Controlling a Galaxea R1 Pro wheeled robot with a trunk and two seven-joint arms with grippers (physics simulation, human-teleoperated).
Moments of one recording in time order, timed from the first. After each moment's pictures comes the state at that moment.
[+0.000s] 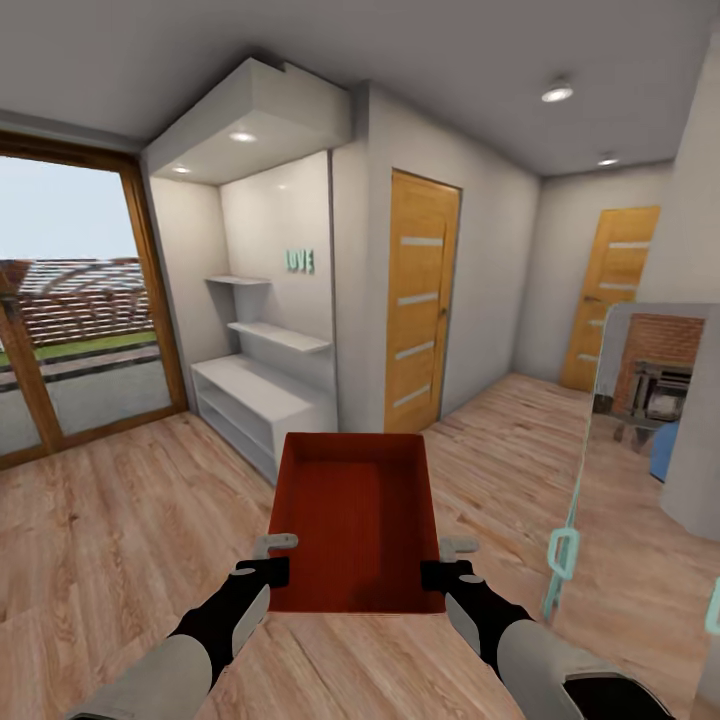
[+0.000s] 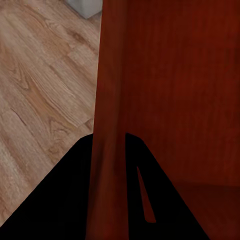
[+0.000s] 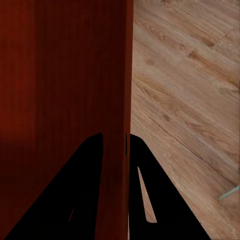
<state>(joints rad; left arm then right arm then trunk) -0.66 -0.08 -0.13 -0.39 0.17 0.19 0.20 -0.75 0.11 0.00 -0.16 0.02 0.01 -0.09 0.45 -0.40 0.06</state>
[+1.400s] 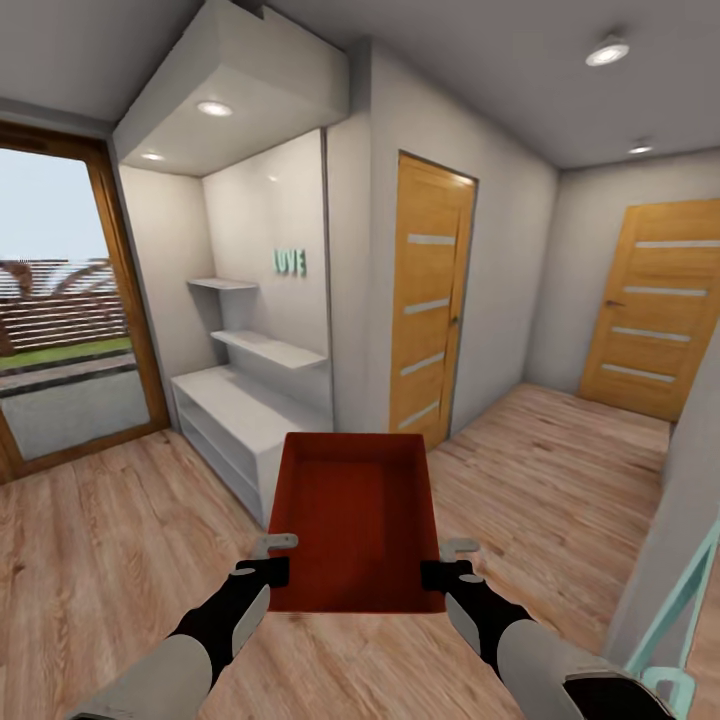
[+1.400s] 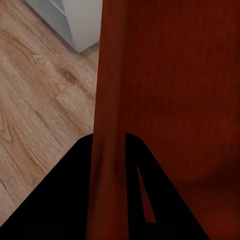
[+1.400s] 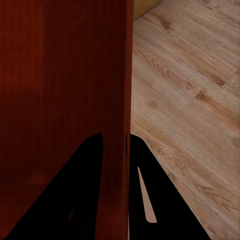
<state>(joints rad) -0.66 -0.08 -0.13 -0.39 0.17 0.19 0.20 -0.75 0.11 0.00 -0.16 0.02 0.01 -0.09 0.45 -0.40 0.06</state>
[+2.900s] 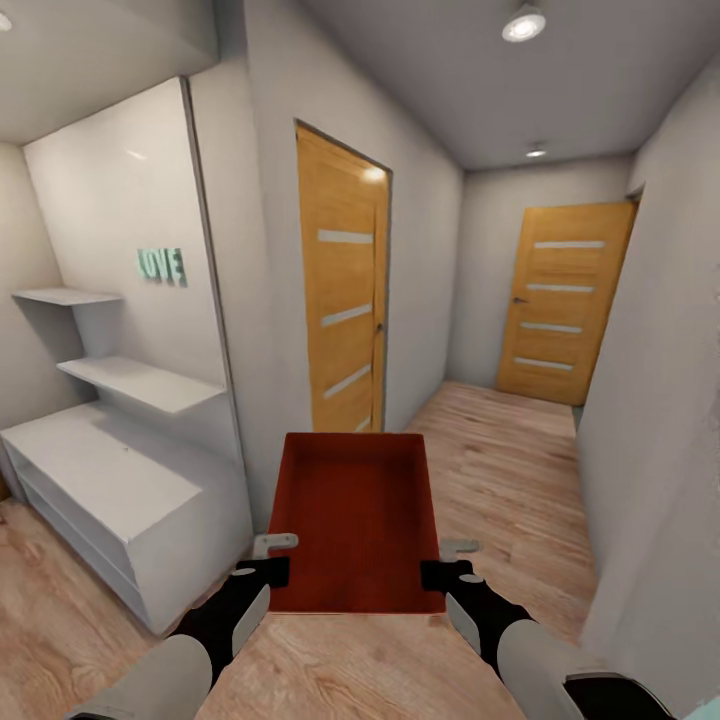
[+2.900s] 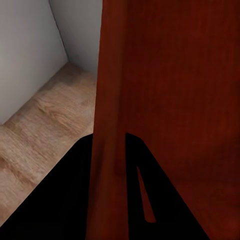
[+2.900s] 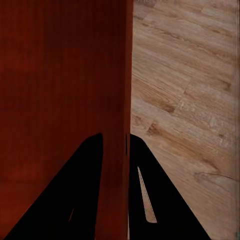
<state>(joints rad) -0.66 -0.08 -0.13 -0.39 0.17 0.19 0.20 -0.75 0.11 0.00 -0.16 0.02 0.01 -0.09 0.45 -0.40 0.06</state>
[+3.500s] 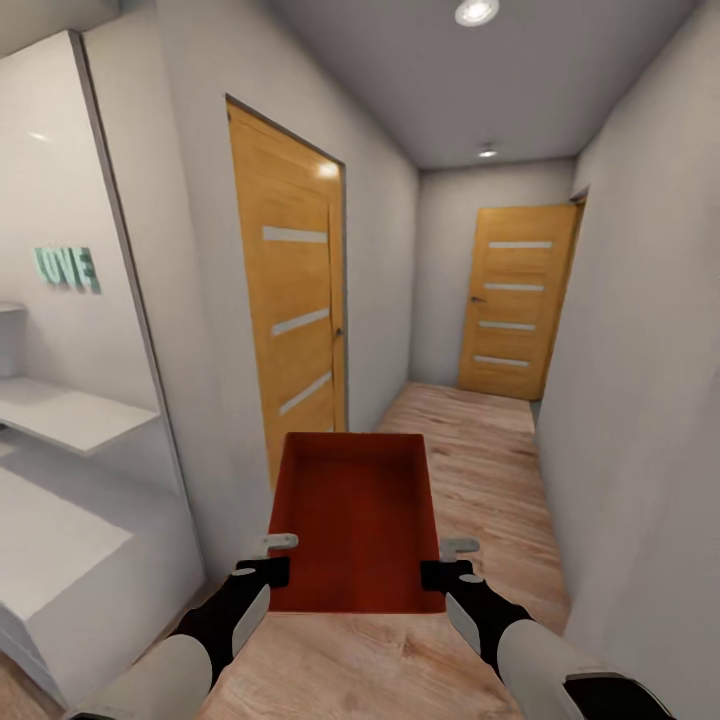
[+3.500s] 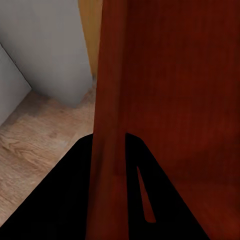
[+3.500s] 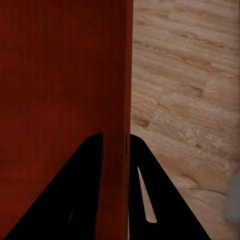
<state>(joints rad) -0.66 -0.08 -0.12 -0.39 0.17 0.19 0.20 -0.75 0.11 0.00 -0.16 0.02 0.01 -0.09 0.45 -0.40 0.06</state>
